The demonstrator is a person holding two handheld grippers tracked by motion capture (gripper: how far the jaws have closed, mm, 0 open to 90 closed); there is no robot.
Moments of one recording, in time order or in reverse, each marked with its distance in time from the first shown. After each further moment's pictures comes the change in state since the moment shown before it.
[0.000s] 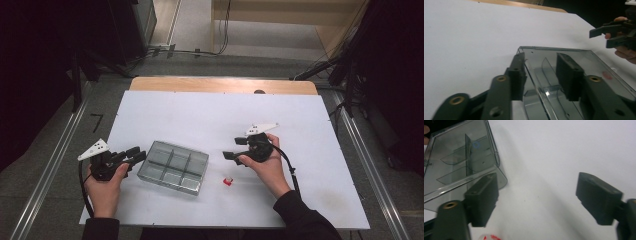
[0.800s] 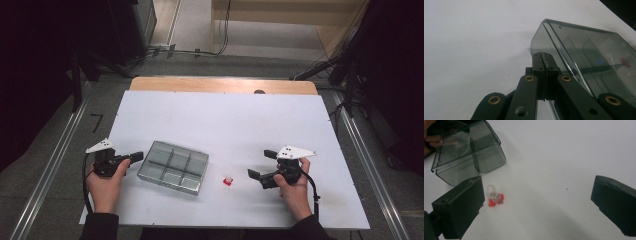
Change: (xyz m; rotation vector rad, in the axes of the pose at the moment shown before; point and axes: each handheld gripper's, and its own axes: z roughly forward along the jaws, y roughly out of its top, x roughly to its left) left arm 0.023 -0.011 0.015 0.161 0.012 -0.055; right arm 0.007 -0.070 -0.064 -0.158 -0.079 0.030
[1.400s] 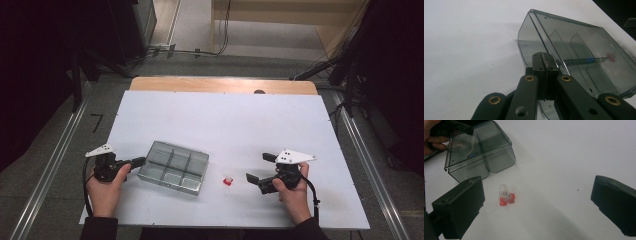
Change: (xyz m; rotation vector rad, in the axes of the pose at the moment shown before) left arm -0.009 -0.008 -0.006 0.014 -0.044 -0.032; right arm 0.015 -0.001 -0.003 -0.006 0.012 -0.020
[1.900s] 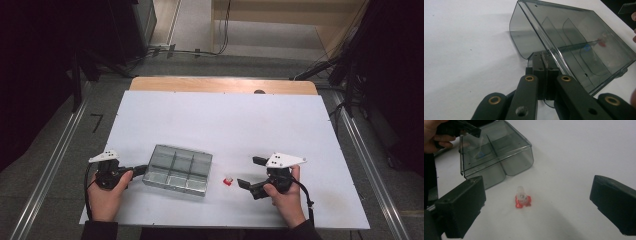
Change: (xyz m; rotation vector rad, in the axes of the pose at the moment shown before) left arm -0.016 -0.009 -0.002 0.064 -0.031 0.042; right arm 0.024 0.005 0.011 0.019 0.057 -0.039
